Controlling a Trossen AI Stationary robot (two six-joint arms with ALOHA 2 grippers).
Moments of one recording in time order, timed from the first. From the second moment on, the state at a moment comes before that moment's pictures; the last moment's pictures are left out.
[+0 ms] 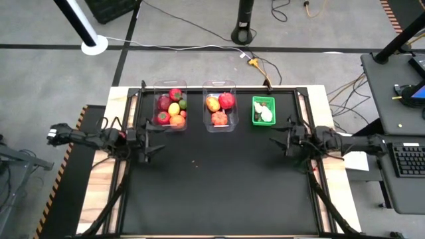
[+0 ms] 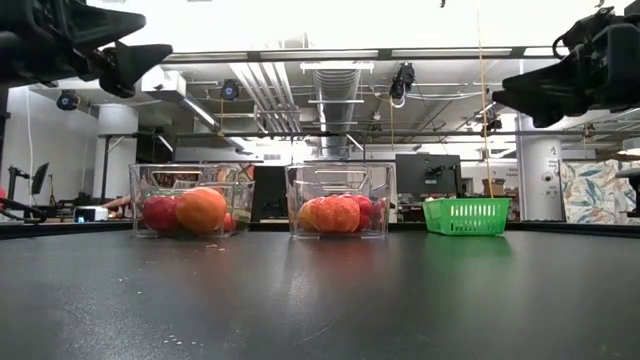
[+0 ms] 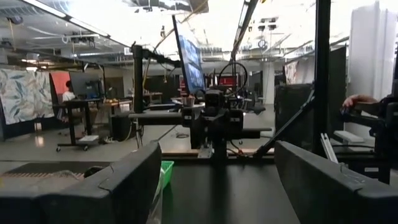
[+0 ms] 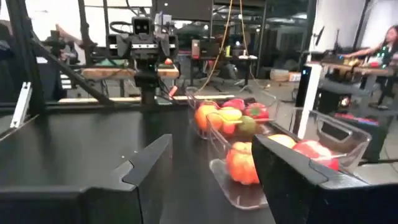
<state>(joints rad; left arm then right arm) -0.19 0.20 0.02 0.43 -0.25 0.09 -0.01 0.00 0.01 0.04 0.18 -0.05</state>
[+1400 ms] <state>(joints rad) -0.19 0.00 0.01 0.36 -0.25 0.09 -0.02 0.00 0.01 0.04 0.18 0.05</state>
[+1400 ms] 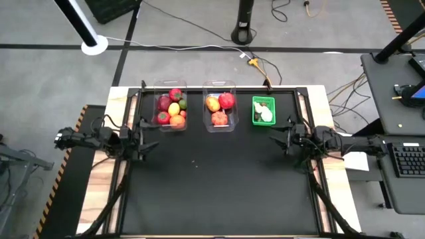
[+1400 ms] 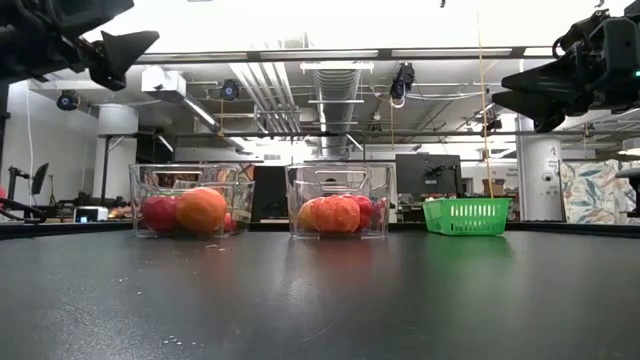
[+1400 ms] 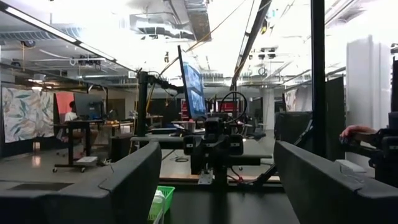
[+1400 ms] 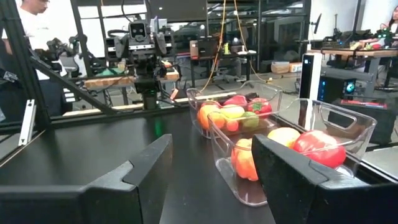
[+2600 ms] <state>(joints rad) -0.19 0.00 0.01 0.18 -0.25 0.09 -0.02 0.00 0.01 0.04 0.18 0.05</state>
